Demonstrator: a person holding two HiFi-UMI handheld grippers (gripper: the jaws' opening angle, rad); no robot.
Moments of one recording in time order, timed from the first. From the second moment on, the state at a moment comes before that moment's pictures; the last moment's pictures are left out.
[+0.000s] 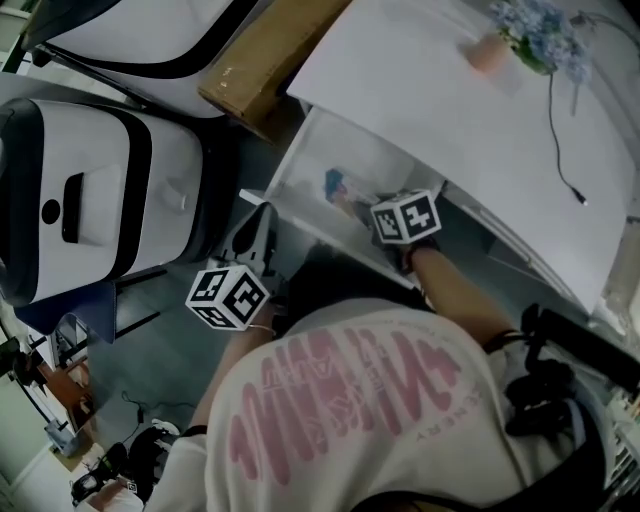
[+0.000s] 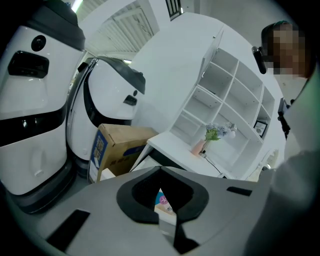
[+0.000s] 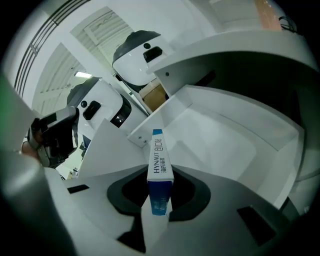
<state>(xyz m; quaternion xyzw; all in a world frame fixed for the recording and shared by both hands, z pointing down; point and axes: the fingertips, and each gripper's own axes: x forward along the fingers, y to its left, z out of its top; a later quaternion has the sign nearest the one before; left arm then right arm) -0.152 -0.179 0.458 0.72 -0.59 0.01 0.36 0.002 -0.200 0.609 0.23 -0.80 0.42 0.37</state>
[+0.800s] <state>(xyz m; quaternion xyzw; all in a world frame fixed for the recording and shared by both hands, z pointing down) -0.154 -0.194 0.473 0.72 -0.59 0.03 0.37 -0.009 -0.203 0.650 0.19 -0.77 0.49 0.35</state>
